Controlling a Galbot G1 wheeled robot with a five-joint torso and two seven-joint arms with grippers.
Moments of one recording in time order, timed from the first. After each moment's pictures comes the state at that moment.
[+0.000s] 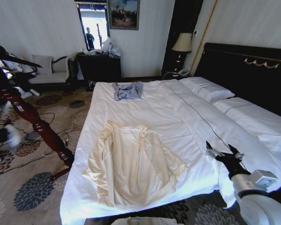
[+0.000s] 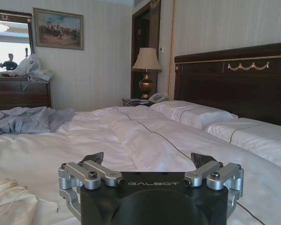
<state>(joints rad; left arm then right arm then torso) 1.81 -0.32 -2.10 -1.80 -1.46 0.74 -0.01 -1.81 1.22 1.07 2.38 0.62 -0.29 0.14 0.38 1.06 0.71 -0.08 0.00</state>
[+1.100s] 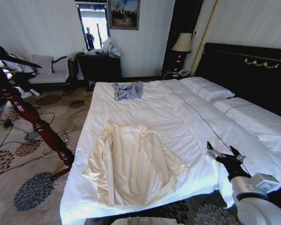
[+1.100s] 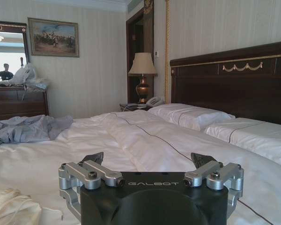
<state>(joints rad) 1.74 -0.29 -1.87 -1.80 -1.33 0.74 -0.01 -1.80 1.29 1.04 2.41 0.59 -0.28 0.14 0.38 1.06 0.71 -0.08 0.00</state>
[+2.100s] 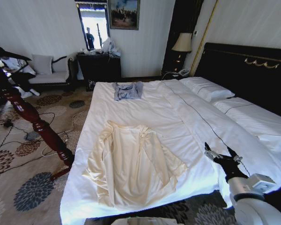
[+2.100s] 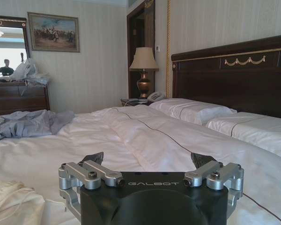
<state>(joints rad) 1.73 -0.30 -1.84 -1.85 -1.33 0.74 -0.05 -1.80 1.30 1.01 2.40 0.57 -0.28 0.14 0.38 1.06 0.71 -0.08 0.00</state>
